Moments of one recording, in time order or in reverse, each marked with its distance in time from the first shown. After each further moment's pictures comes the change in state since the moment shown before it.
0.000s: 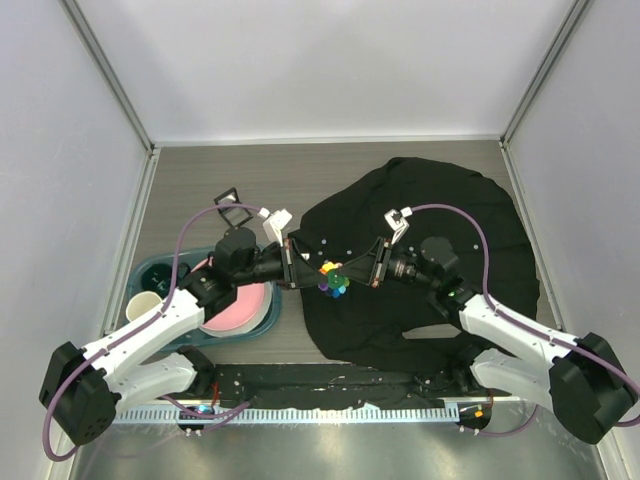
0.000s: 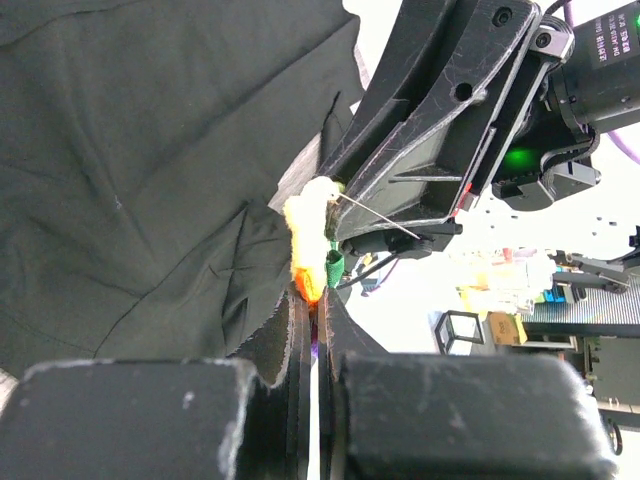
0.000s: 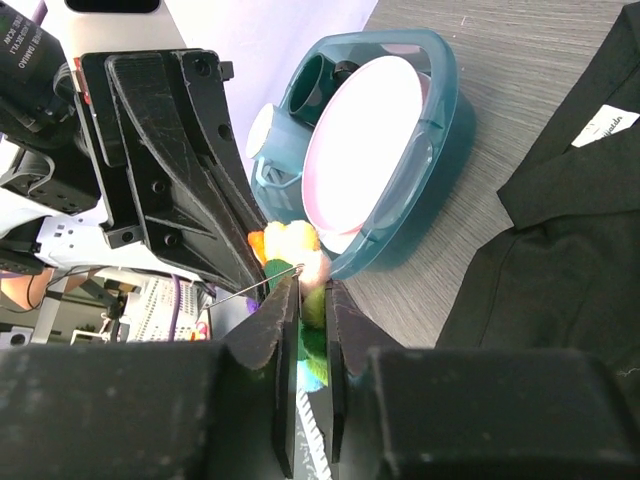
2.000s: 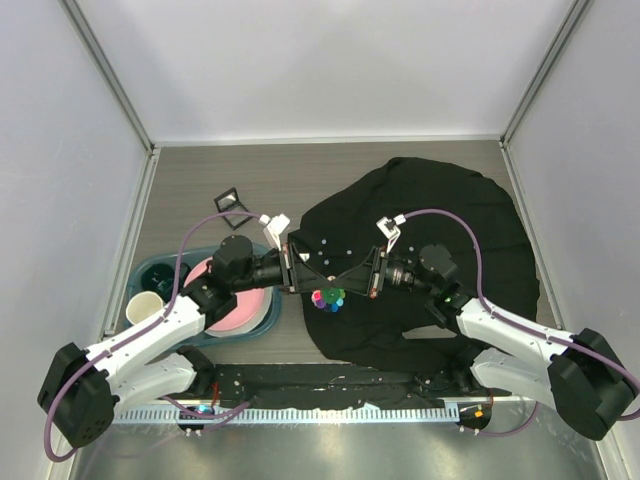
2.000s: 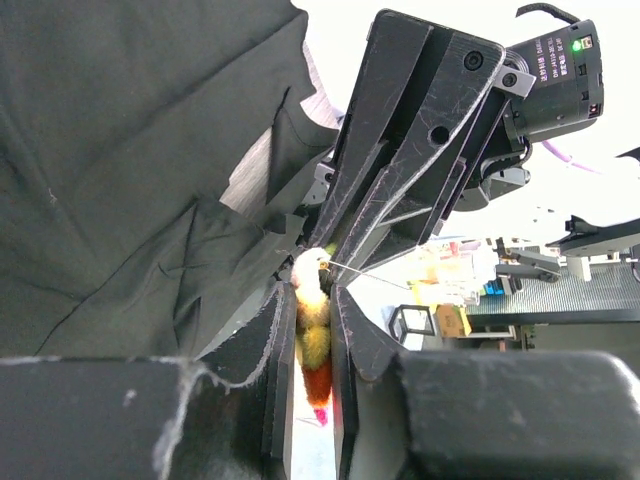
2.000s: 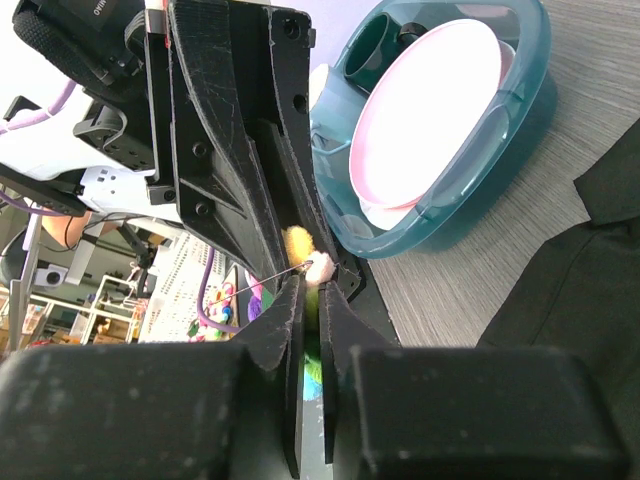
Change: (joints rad) left arm 0.002 -0.020 -0.091 0.166 0.053 -0.136; right arm 0.052 0.011 -0.047 0.142 -0.077 0.020
